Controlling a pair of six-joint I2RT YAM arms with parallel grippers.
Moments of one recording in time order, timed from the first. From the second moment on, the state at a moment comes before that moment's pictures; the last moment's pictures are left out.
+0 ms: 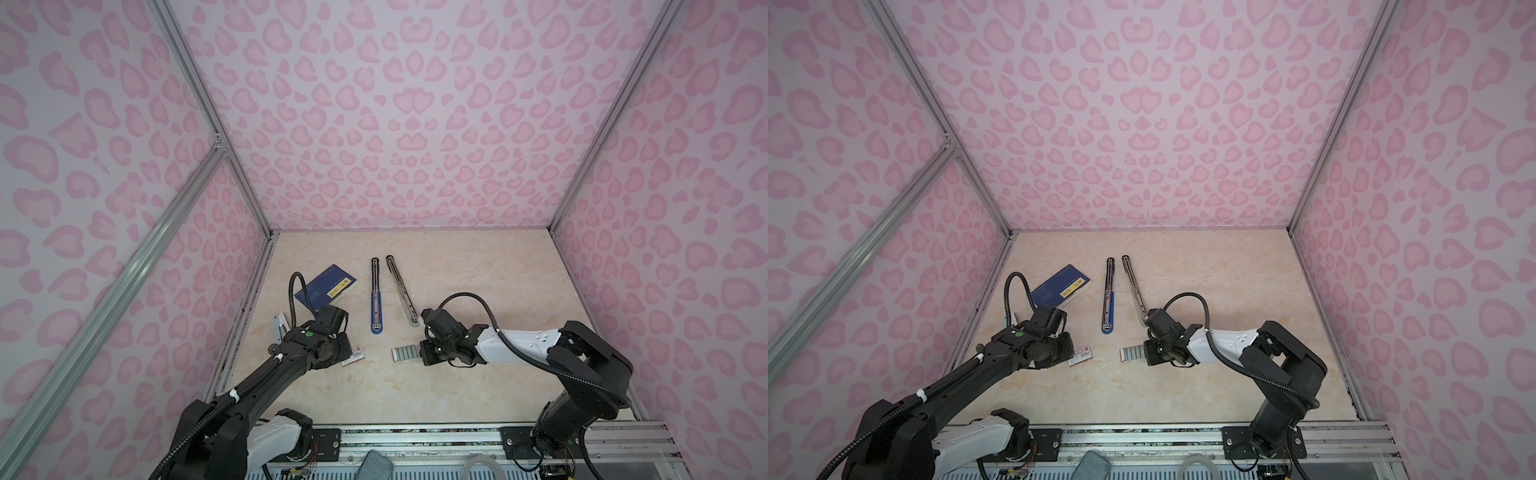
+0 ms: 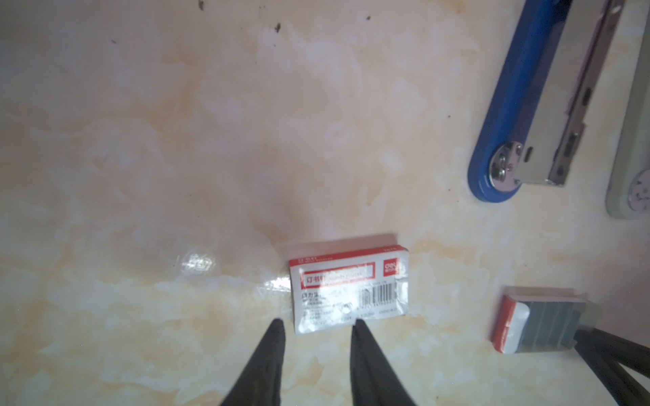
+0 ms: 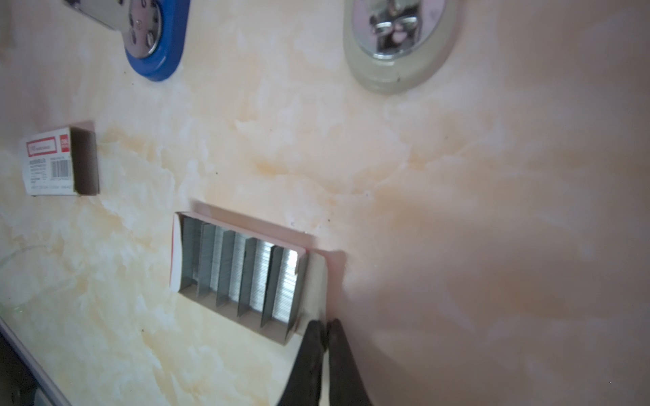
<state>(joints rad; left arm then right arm) -0.39 1.14 0.62 -0.69 -0.01 -0.73 0.85 1.66 0.79 -0.18 -0.12 0.59</state>
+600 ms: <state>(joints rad) -0.47 1.17 0.68 -0.66 0.06 -0.73 0.88 1.62 0.79 -0.23 -0.15 0.59</state>
